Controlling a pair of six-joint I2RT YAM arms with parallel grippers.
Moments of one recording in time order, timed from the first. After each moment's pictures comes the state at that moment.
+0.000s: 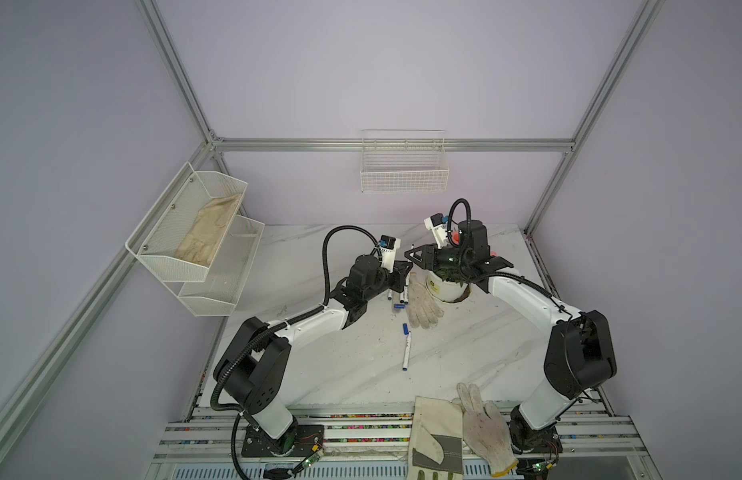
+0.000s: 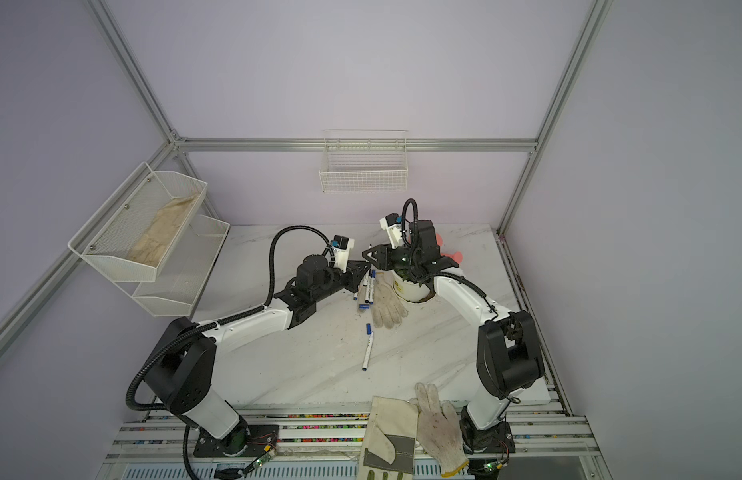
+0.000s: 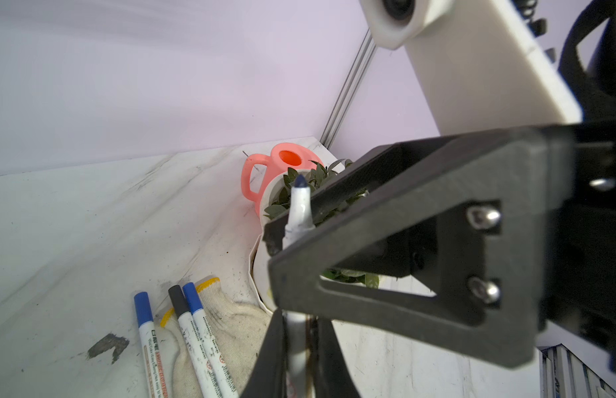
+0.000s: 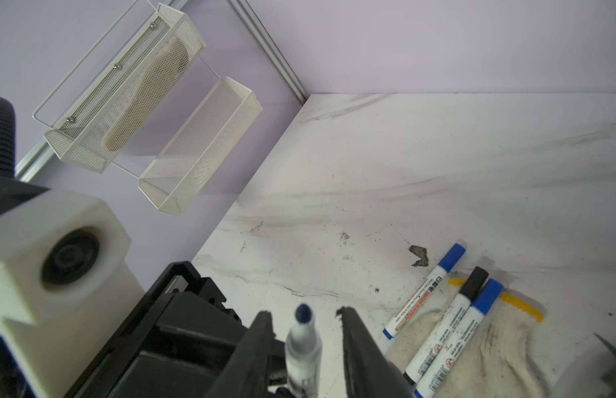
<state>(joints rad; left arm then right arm) -0.63 1.64 1.08 0.37 0.16 -0.33 0.38 1.67 1.33 -0.07 -0.69 0.36</state>
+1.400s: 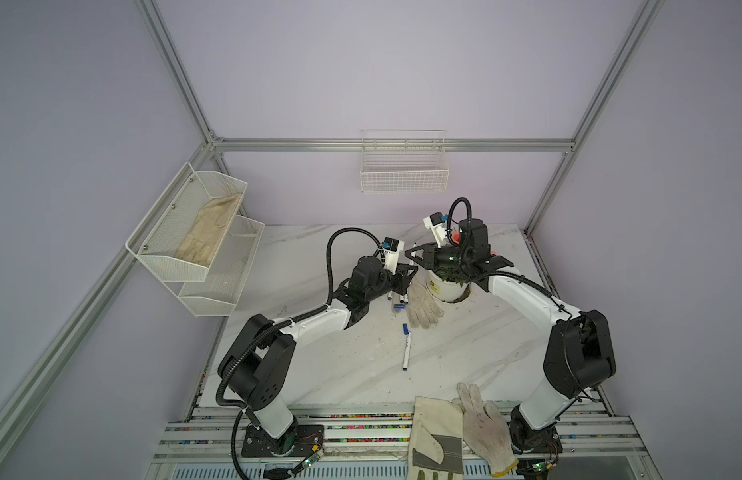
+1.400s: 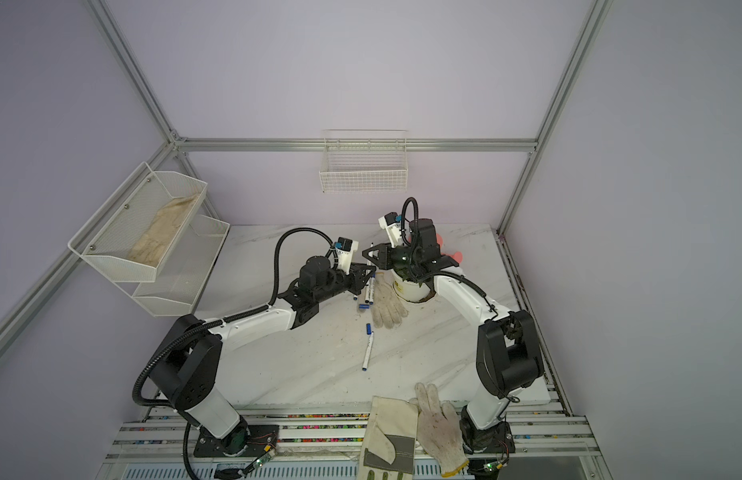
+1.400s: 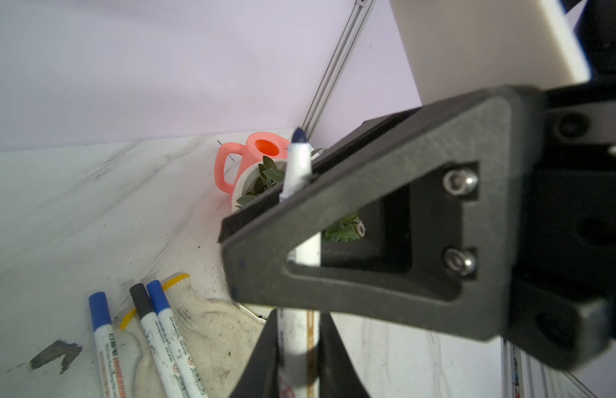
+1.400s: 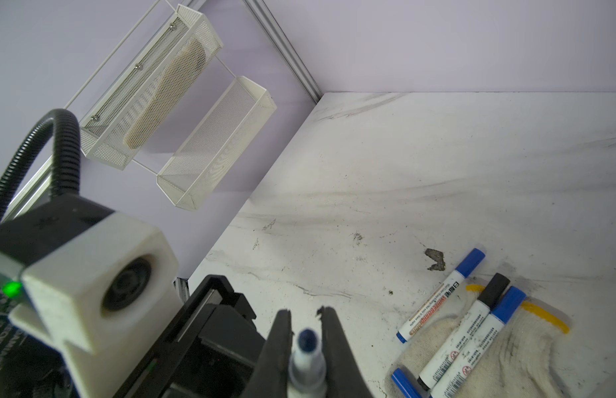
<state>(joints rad) -0.63 1.67 1.08 0.40 0.24 -0.37 0.37 1.67 1.33 -0.06 -0.74 0.37</state>
